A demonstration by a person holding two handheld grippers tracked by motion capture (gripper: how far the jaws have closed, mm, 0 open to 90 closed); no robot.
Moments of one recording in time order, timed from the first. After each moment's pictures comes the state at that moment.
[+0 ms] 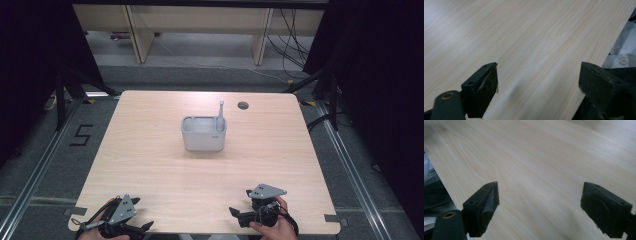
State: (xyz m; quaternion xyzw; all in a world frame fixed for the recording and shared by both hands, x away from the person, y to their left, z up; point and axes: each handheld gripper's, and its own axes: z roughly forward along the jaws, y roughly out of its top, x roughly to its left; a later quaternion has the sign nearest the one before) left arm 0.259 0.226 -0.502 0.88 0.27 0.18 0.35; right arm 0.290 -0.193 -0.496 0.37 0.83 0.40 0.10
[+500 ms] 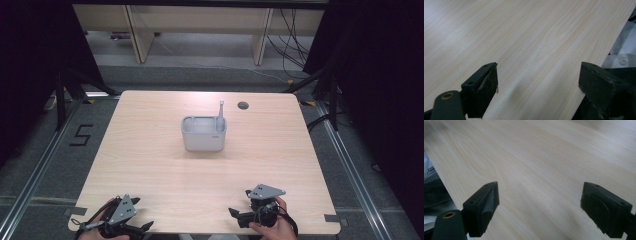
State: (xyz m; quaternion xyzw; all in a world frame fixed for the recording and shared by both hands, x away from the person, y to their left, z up) left arm 0.259 0.226 -0.502 0.88 0.27 0.18 0.35; right arm 0.289 -0.192 -0.496 0.37 0.83 0.40 0.11
